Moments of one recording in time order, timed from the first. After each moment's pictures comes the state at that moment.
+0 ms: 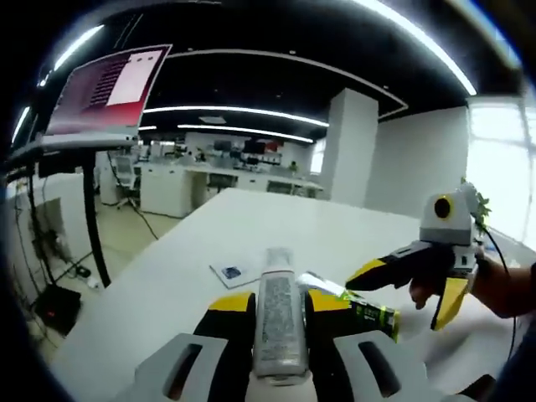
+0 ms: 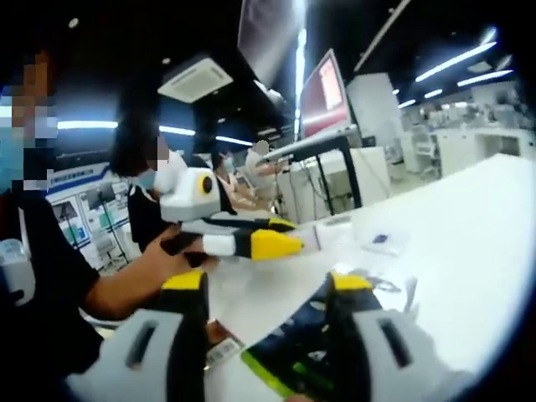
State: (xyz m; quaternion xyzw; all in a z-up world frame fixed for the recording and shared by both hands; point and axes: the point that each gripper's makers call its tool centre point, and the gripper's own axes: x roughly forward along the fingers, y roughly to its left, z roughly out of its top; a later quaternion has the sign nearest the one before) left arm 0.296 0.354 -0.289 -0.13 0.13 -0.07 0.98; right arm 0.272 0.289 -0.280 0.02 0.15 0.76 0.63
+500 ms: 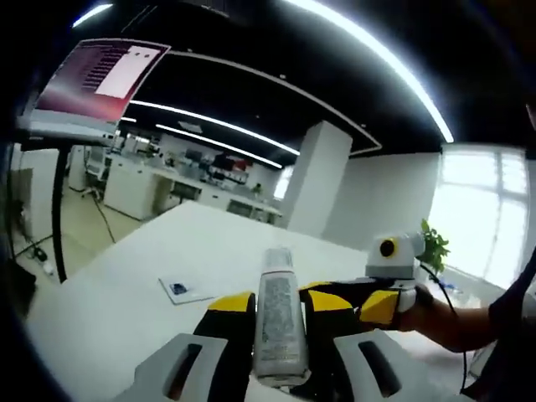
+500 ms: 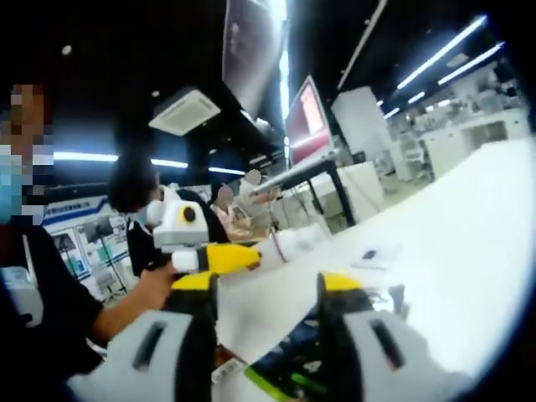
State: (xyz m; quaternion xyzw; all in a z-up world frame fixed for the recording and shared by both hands) left arm 0.287 0.317 -0.255 -0.20 0.07 -0.16 0.96; right arm 0.298 0.280 -0.253 0.13 0.14 0.74 0.65
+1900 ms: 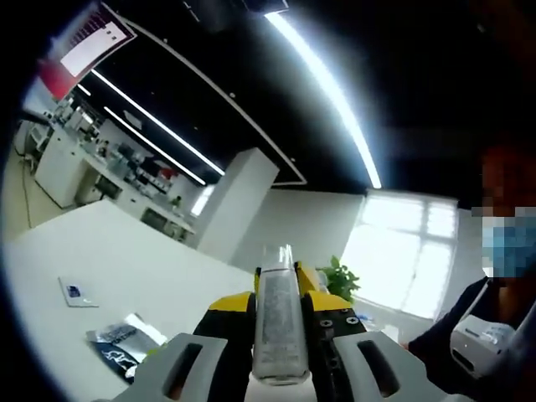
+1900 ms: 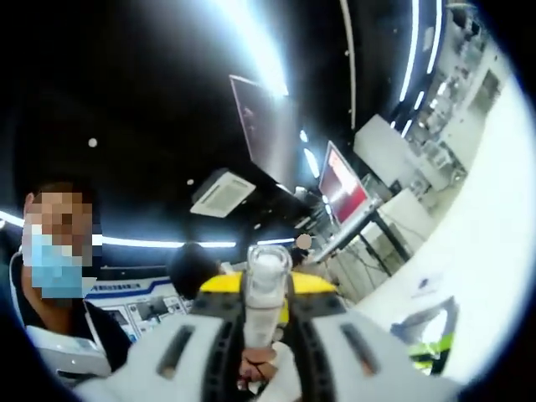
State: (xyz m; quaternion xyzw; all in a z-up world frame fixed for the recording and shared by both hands) left arm 0.245 0.233 -0.183 -0.28 0.00 -0.37 0.89; right arm 0.270 0.224 -0.158 0.33 0.09 0.76 0.55
